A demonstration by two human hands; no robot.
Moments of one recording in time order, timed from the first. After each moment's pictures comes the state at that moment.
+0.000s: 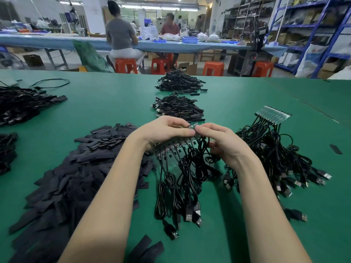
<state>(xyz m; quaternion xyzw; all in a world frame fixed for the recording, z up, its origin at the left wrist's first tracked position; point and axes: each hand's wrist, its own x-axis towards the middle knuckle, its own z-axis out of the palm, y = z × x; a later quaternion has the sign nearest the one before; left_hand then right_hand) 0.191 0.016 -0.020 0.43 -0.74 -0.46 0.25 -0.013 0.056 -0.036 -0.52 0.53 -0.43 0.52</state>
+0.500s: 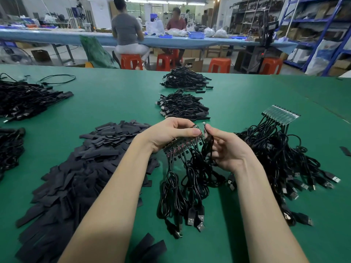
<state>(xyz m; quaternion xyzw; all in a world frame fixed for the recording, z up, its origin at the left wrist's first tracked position) 0.185 0.009 -0.040 0.34 -0.69 -0.55 0.32 -0.014 0.048 -0.054 -0.34 0.45 -0.45 0.69</state>
